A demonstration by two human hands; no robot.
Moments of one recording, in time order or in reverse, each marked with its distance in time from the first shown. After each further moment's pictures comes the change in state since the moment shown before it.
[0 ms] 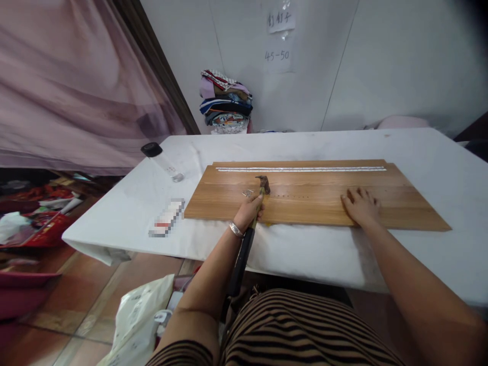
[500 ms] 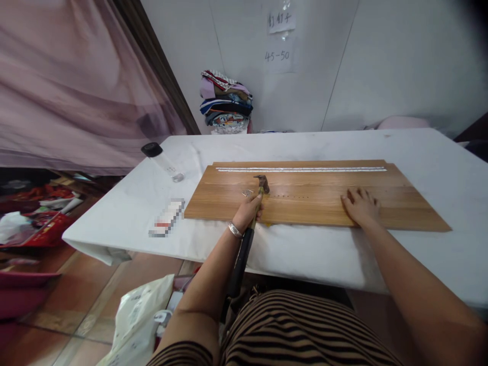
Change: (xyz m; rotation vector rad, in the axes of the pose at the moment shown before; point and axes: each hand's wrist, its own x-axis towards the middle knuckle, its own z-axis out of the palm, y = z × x) left_hand 0.000 -0.002 -0.004 -0.038 -0.023 0.005; right_hand -0.001 -0.001 -0.002 0.004 -0.009 -0.002
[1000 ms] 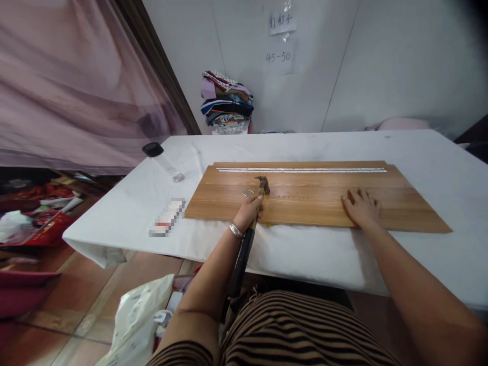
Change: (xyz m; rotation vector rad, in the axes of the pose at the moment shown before) left_hand 0.002 -0.001 0.001 0.008 0.018 0.006; right_hand 0.000 0.001 0.000 0.000 0.004 -0.004
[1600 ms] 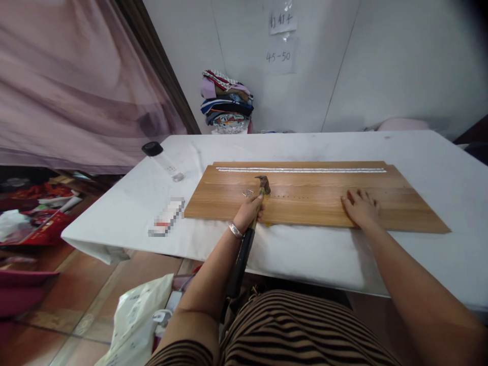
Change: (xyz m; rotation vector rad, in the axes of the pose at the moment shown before) left_hand 0.001 -0.001 0.000 -0.021 -0.025 0.002; right_hand 0.000 0.000 0.001 0.032 0.020 0.000
